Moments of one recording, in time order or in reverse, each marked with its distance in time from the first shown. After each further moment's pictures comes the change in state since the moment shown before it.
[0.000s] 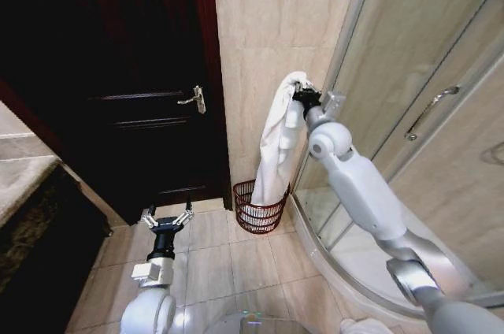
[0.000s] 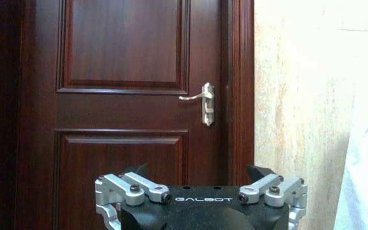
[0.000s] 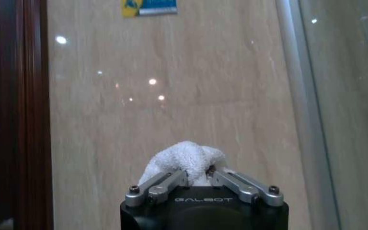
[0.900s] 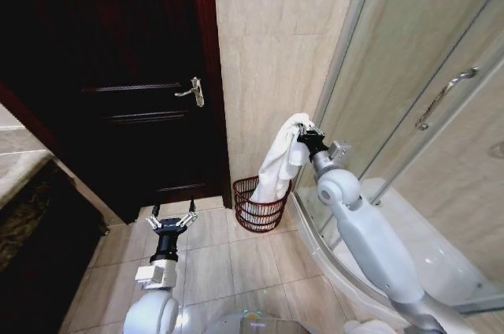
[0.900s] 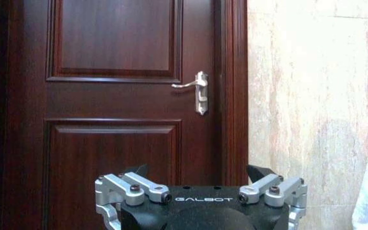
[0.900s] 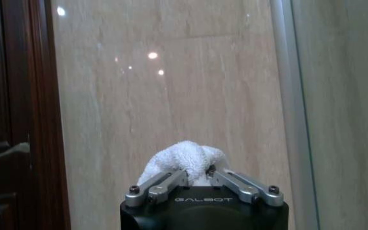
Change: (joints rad) left arm 0.012 -0.011 0.022 -0.007 0.028 -0.011 0.003; right arm -0.353 0.002 0.132 0.154 -0.120 0.014 -0.098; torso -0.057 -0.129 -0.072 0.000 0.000
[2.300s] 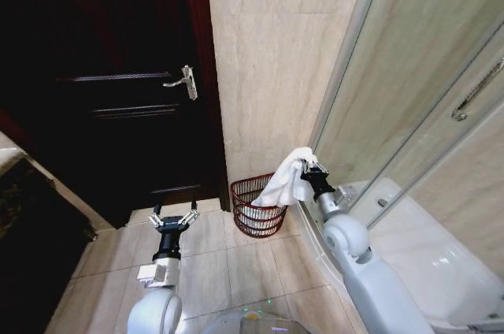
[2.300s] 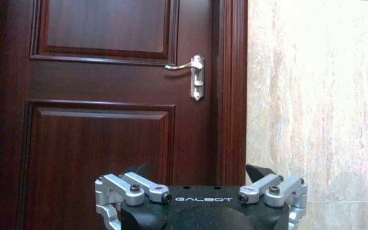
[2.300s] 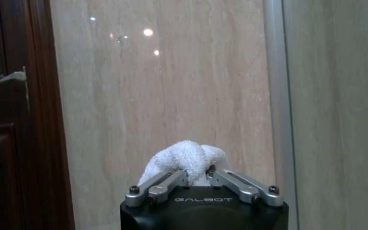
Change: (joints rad) left arm -0.002 -0.024 0.017 -0.021 0.004 -0.001 0.003; right arm -0.426 0.101 0.150 0.144 -0.232 0.079 -0.155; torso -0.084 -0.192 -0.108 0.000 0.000
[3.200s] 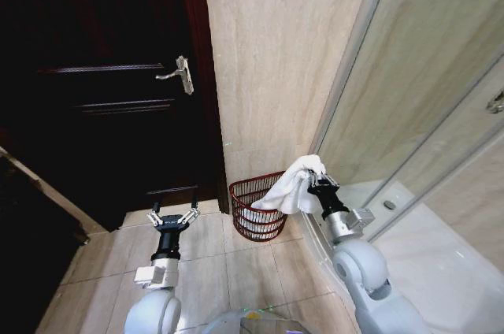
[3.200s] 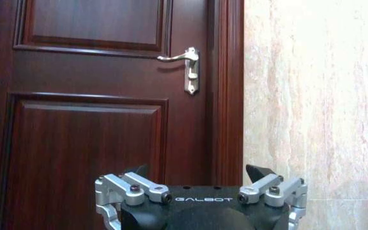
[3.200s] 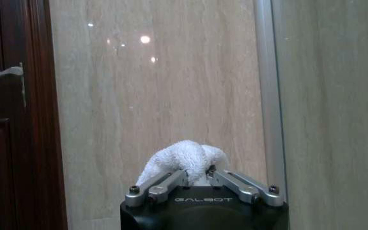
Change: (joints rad) left arm 0.011 0.011 0.011 -0.032 0.000 -0.007 0.001; right arm -0.166 0.025 0.068 0.140 -0.055 0.027 -0.025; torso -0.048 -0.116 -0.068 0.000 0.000
